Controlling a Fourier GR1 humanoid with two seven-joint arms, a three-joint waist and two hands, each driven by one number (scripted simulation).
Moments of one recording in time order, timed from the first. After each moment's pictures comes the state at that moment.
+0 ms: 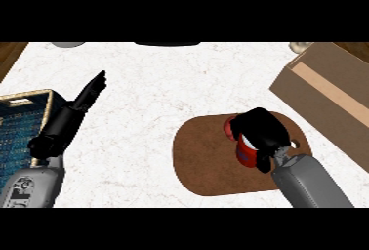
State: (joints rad) left arm -0.23 0.23 0.02 -1.55 -0.15 -0.24 -0.06; right arm -0.36 -0.27 0.38 -1.46 1.09 0.38 0.08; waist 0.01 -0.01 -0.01
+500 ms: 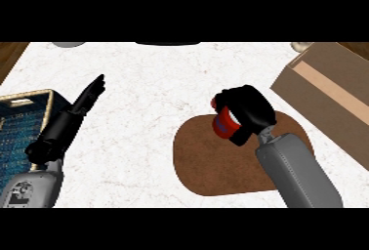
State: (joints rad) left arm -0.20 0.23 0.03 -1.57 -0.15 -0.25 -0.07; right arm -0.51 -0.15 0.28 -1.32 1.09 0.19 0.02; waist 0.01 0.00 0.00
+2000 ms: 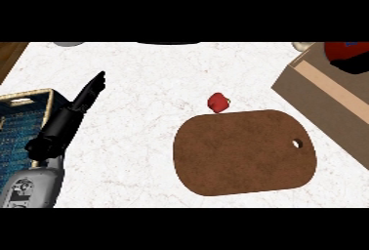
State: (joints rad) left arm -0.22 0.21 0.04 -1.57 -0.16 -0.26 -0.06; right arm -0.76 -0.48 -0.33 -1.20 0.97 0.19 0.17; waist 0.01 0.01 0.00
